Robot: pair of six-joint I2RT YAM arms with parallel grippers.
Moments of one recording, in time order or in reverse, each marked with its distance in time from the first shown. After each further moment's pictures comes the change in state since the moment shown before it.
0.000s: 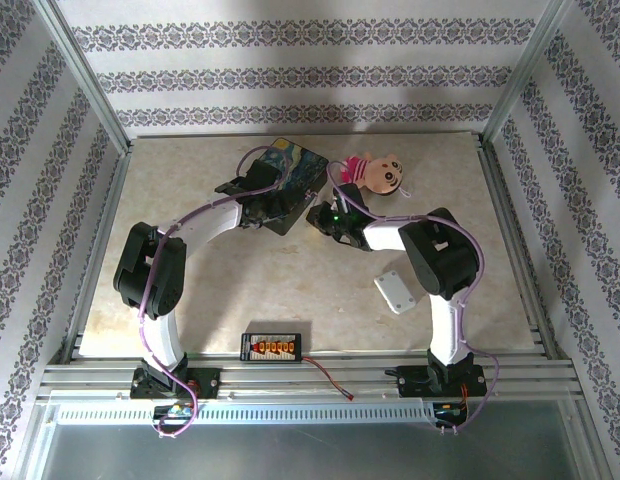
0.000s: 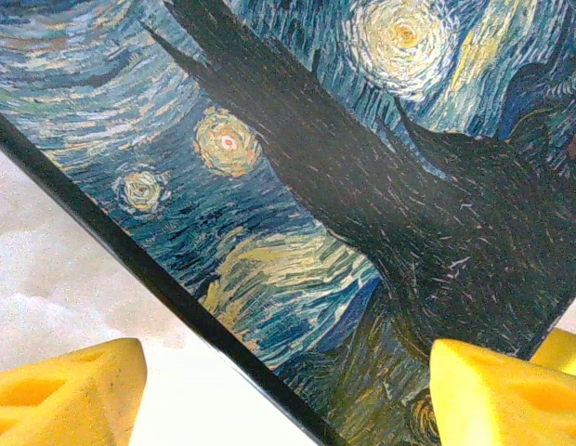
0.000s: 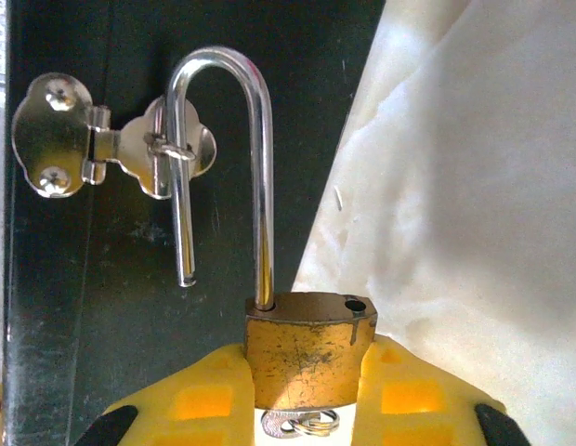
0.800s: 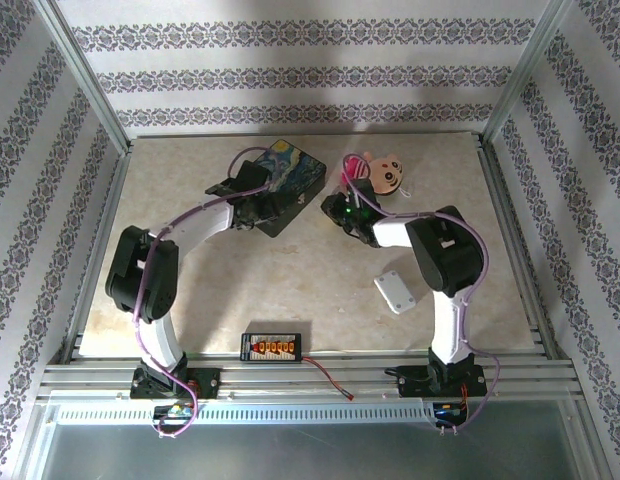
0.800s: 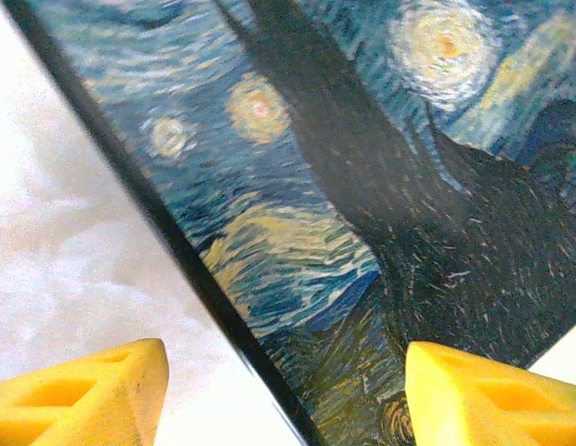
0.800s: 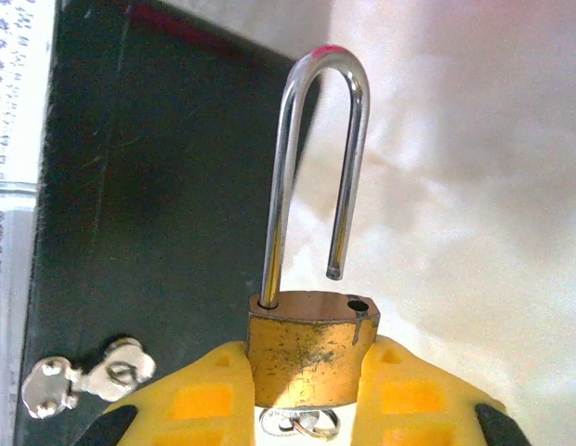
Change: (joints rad) left arm 0.075 -0.072 -0.078 -0.006 0.023 0.021; right arm -0.064 -0.084 -0.099 0.034 0.099 -0.010
